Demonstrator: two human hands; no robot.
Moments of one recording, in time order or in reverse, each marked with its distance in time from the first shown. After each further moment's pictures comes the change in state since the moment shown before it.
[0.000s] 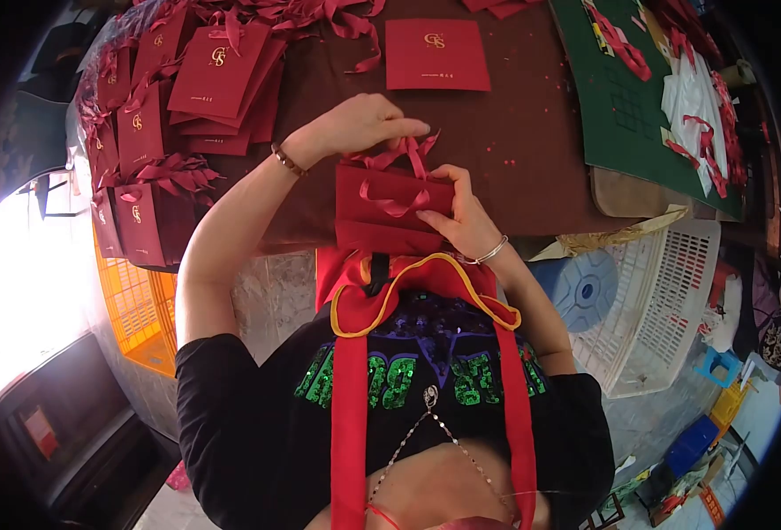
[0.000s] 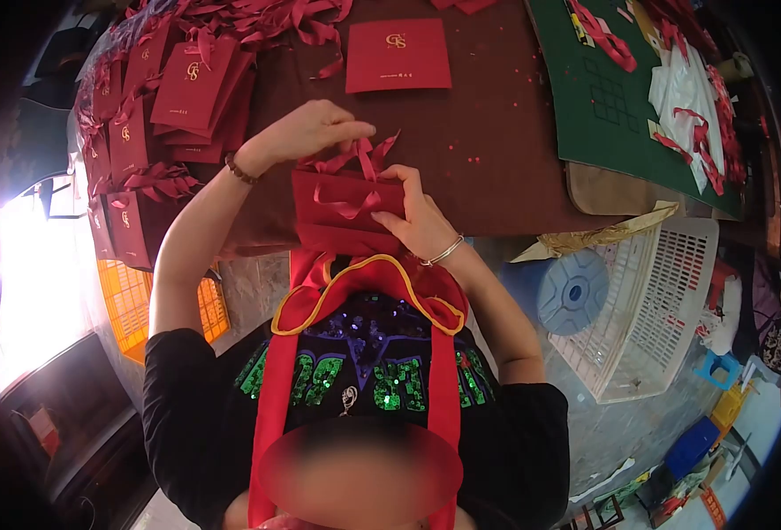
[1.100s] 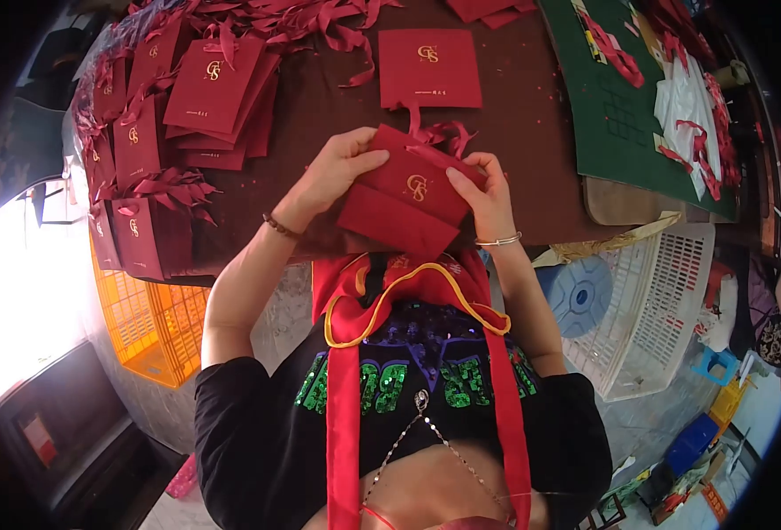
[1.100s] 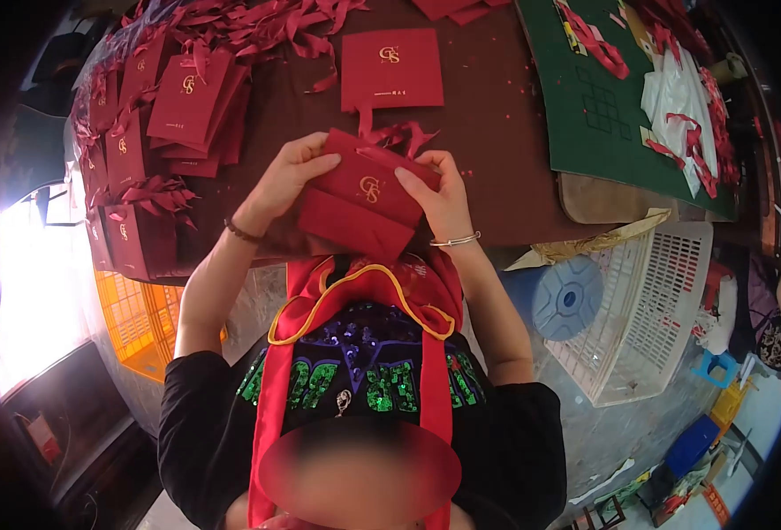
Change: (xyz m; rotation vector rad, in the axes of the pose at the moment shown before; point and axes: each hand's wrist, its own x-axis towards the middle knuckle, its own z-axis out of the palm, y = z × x) left_hand -0.018 -0.041 0.044 -0.925 0.190 0.202; right_hand 0.023 0.010 -0.022 0.525 0.389 -0.024
